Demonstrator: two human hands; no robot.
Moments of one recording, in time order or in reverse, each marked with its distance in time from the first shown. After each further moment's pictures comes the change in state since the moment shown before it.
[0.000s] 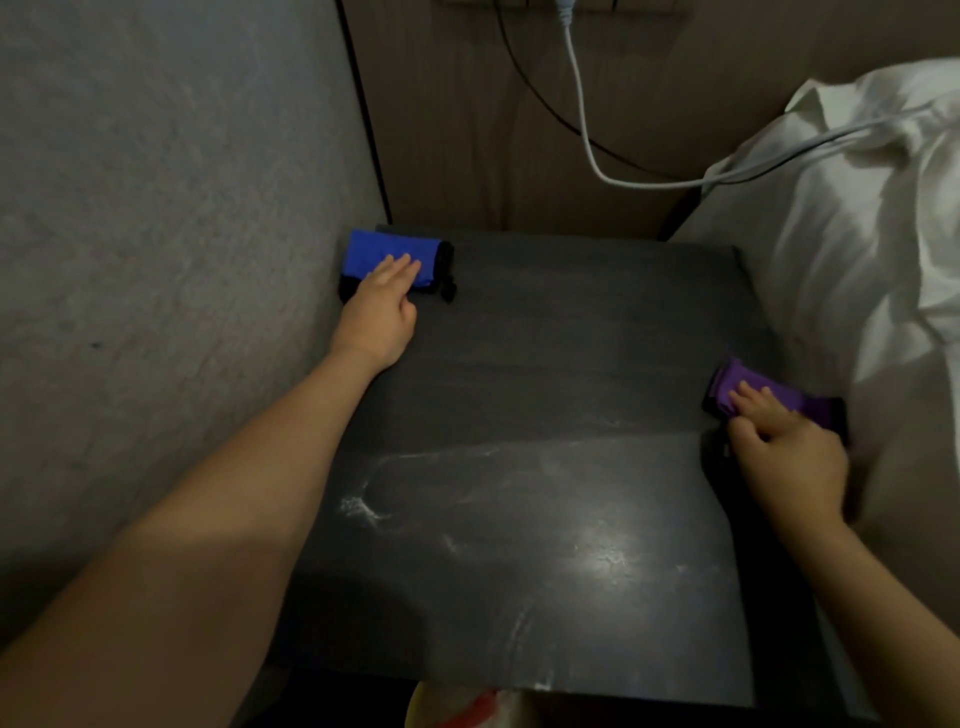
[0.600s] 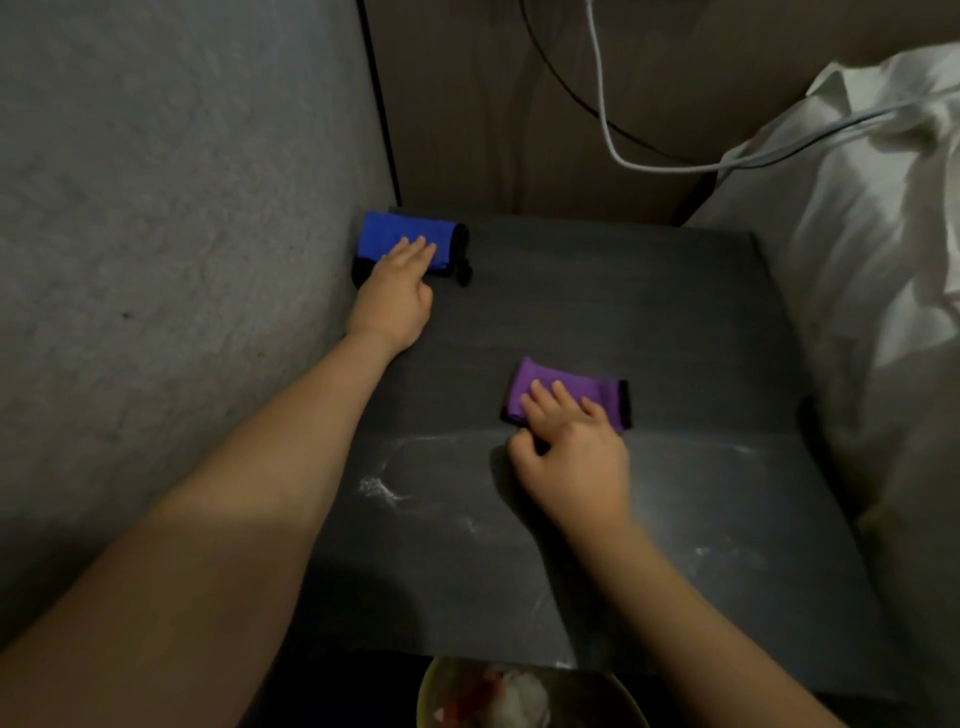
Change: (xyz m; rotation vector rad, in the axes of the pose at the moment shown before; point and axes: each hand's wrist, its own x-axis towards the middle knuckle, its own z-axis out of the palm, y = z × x) left_hand -0.001 -0.002 0.000 -0.001 0.000 0.029; right_hand -0.077 -0.133 0.080 -0.044 -0.182 -0.355
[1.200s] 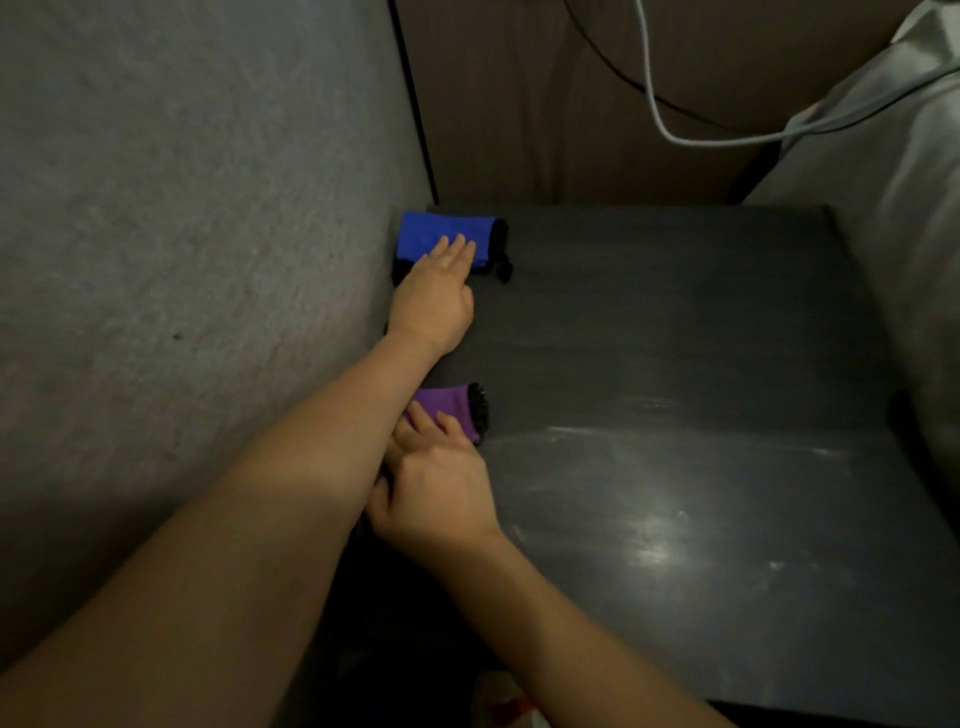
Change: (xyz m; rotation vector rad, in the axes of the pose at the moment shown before) left_hand 0.001 0.004 -0.004 0.207 -0.083 0.020; right_hand -0.009 -0.120 0.045 0.154 -0.204 -0.321
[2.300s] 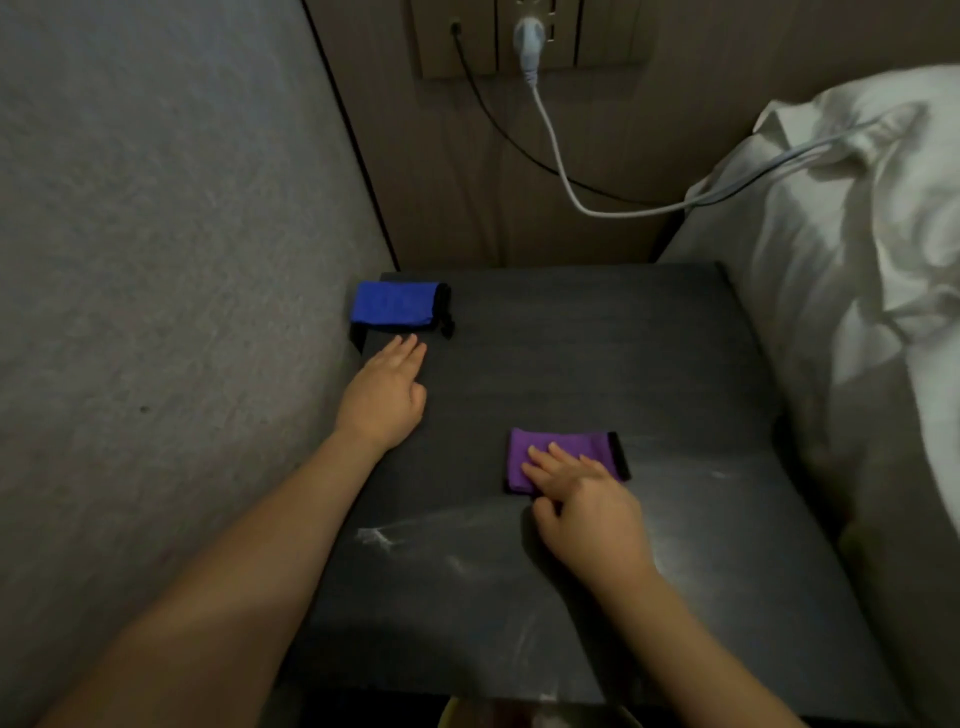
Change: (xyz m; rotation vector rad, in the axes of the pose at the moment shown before) left_hand -0.045 0.014 -0.007 0.079 -0.101 0.048; right_hand -0.068 0.131 -0.077 -0.108 0.229 0.152
